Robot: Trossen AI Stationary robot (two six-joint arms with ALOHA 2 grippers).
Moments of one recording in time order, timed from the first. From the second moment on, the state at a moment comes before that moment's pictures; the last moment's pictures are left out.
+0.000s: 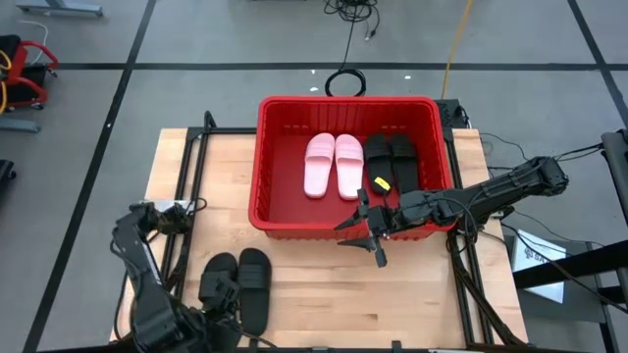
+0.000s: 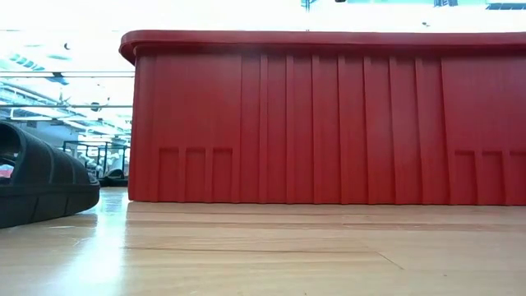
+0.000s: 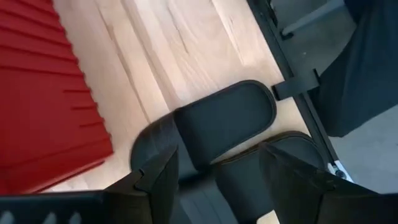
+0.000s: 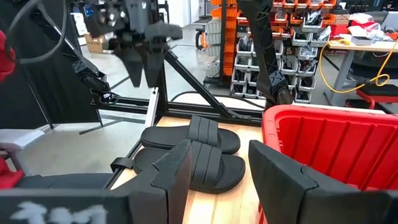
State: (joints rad) left arm -0.98 1.93 2.07 -1.57 -0.32 -0.51; right arm 0.26 1.24 0.88 0.20 0.03 0.04
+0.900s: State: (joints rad) left arm -1.02 2.13 1.80 -1.57 -0.05 -0.82; right arm 0.26 1.24 0.88 0.20 0.03 0.04
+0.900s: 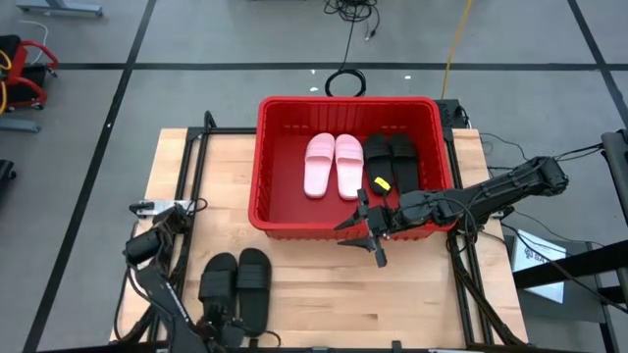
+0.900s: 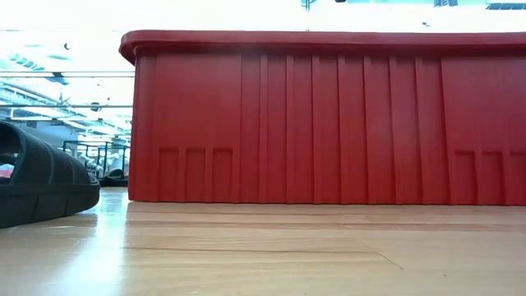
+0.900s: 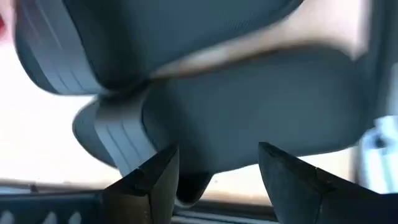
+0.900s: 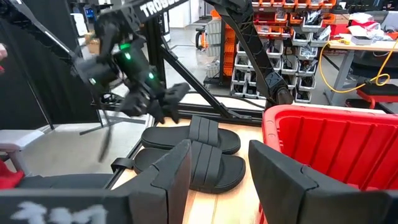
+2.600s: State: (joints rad) left arm -0.98 2.04 1.53 -1.57 -0.16 -0.86; right arm 0.26 1.24 0.88 0.20 0.03 0.04
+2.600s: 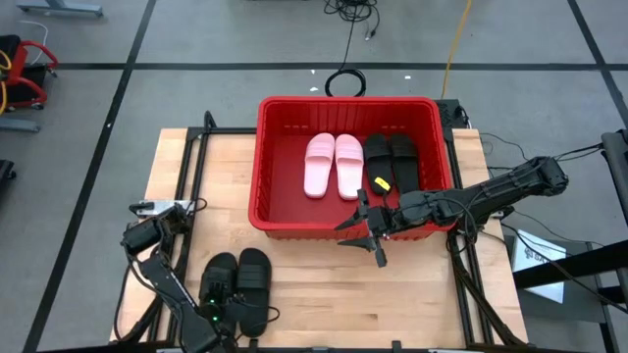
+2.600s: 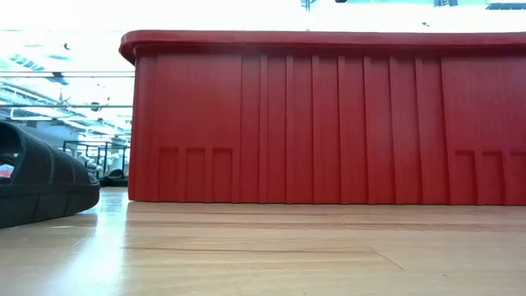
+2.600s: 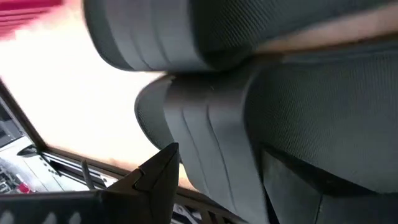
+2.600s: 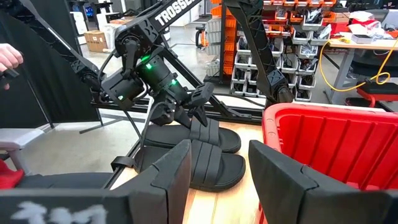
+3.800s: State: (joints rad) left arm -0.95 2.04 1.53 -1.57 -0.13 -0.88; right arm 0.26 1.24 0.88 0.20 0.03 0.04
